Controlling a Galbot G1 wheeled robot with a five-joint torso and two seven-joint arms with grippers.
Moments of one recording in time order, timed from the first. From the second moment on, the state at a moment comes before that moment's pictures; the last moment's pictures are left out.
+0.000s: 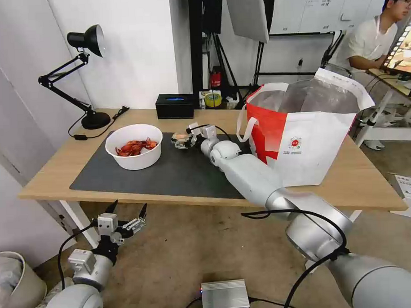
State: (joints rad) left arm 1.62 -1.16 -0.61 -2.10 -0.38 0.05 0.02; right arm -0.08 1.57 -0.33 0.59 0.65 -0.09 -0.21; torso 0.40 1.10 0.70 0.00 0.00
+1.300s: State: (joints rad) left arm 1.64 -1.16 -0.63 -2.11 -0.38 0.02 0.01; right arm -0.15 1.49 -0.32 0.75 0.72 -0.12 -0.13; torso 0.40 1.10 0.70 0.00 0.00
